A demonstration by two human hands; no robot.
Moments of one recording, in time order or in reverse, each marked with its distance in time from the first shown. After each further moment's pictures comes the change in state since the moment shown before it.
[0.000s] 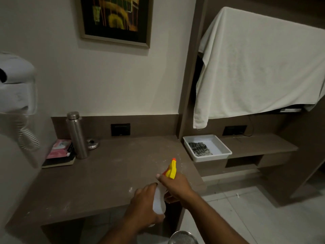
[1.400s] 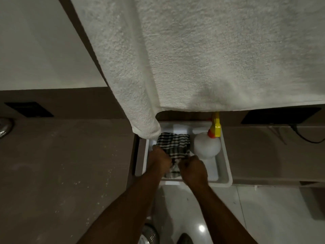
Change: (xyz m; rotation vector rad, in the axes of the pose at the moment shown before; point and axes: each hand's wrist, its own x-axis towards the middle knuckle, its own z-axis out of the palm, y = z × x) left_hand 0.557 0.174 0.229 -0.214 0.092 -0.877; right_hand 0.500 0.158 -0.287 -0.383 0.018 0.146
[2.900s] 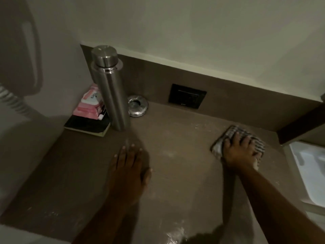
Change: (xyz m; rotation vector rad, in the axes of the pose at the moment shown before) left_hand 0.098 -0.512 -0.399 0.547 0.320 0.378; right_hand -0.114 -0.280 0.319 -0.631 0.188 -0.065
